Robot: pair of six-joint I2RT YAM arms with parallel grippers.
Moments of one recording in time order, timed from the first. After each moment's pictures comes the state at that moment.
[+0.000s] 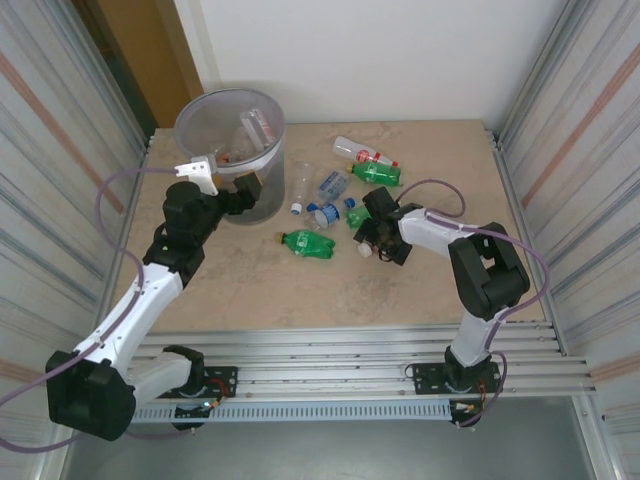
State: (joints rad) left arm -0.29 1.08 0.83 0.07 0.02 -0.40; right arm 0.48 1.78 1.10 -0.56 0.12 0.98
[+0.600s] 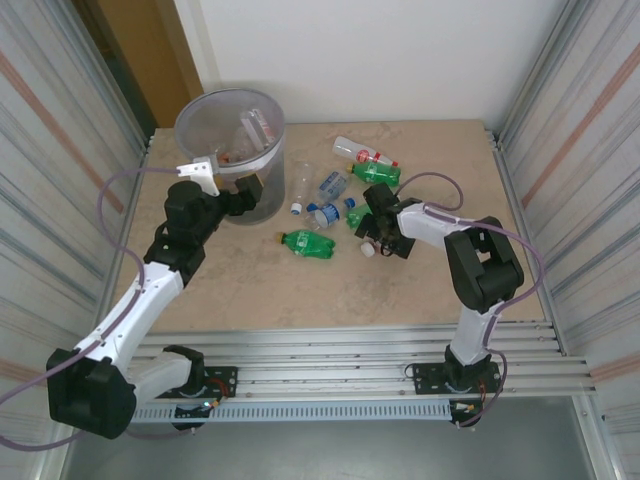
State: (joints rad) left arm -0.29 1.09 0.83 0.04 0.03 -0.40; right arm 0.46 1.84 1.16 -0.57 0.16 0.90
